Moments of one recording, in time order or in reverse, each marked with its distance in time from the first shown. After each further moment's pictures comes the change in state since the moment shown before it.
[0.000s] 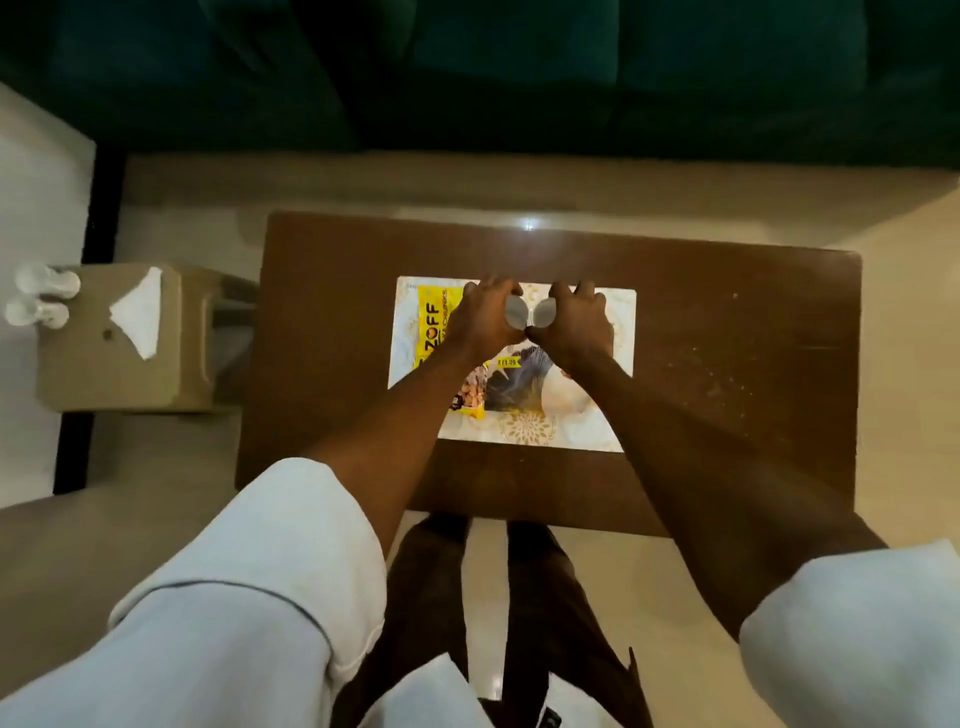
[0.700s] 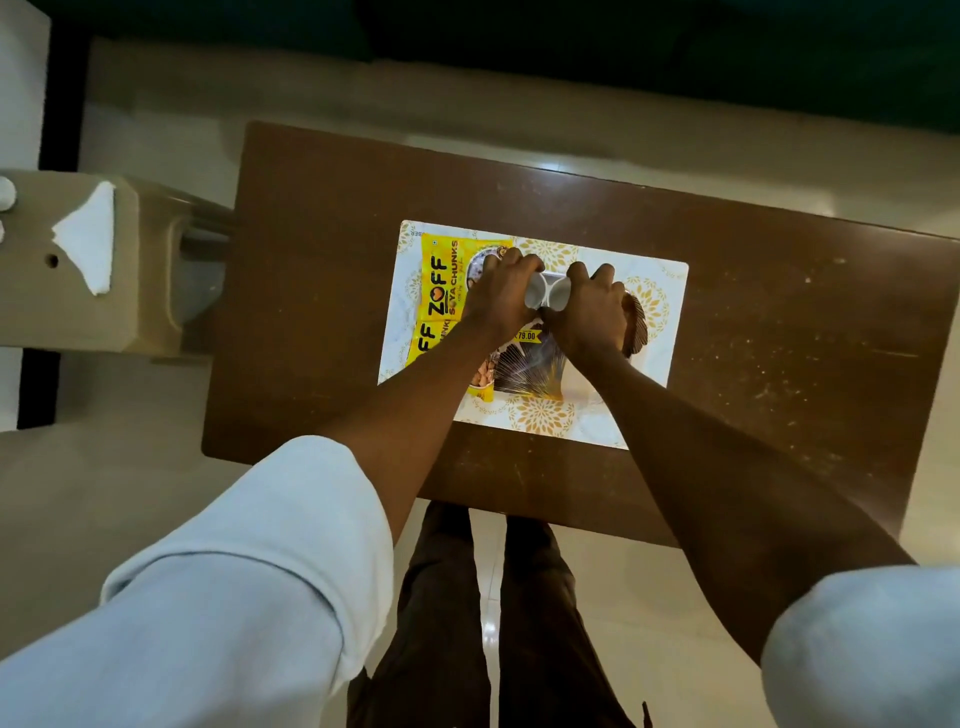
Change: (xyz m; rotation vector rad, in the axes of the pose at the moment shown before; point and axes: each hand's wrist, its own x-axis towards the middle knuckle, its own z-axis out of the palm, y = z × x) left_hand 0.056 -0.059 0.076 0.092 0.037 0.036; right_hand 0.054 0.023 0.095 -0.116 0.049 0.015
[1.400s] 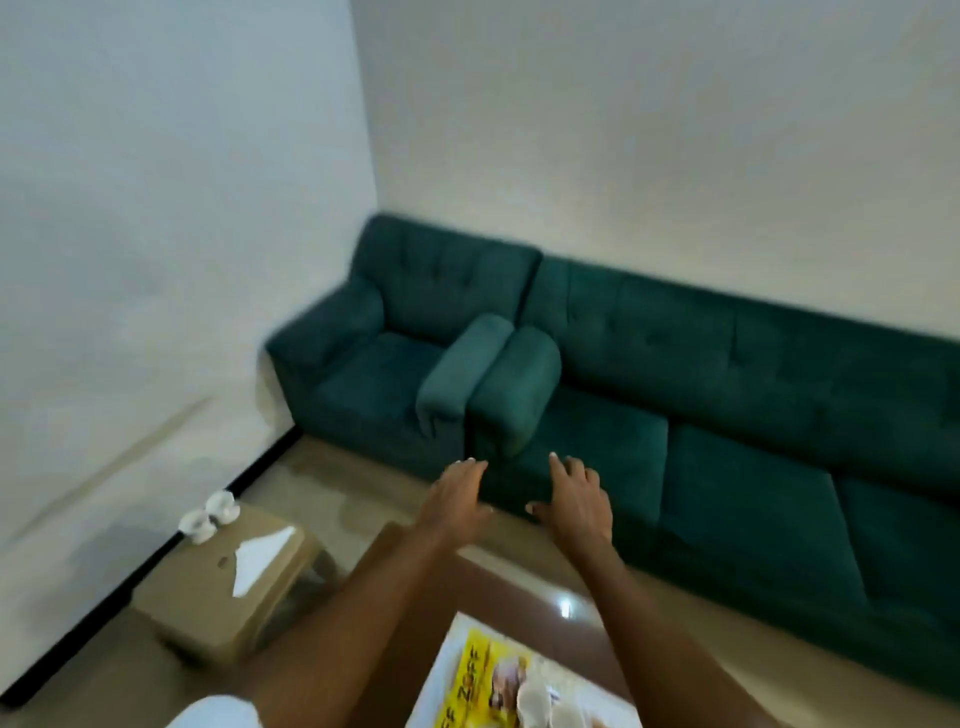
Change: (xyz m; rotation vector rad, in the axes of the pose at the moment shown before) left_hand -0.129 0.039 -0.381 0.006 0.430 -0.118; right_hand -0.063 -0.208 -0.361 -0.139 0.301 -0.488
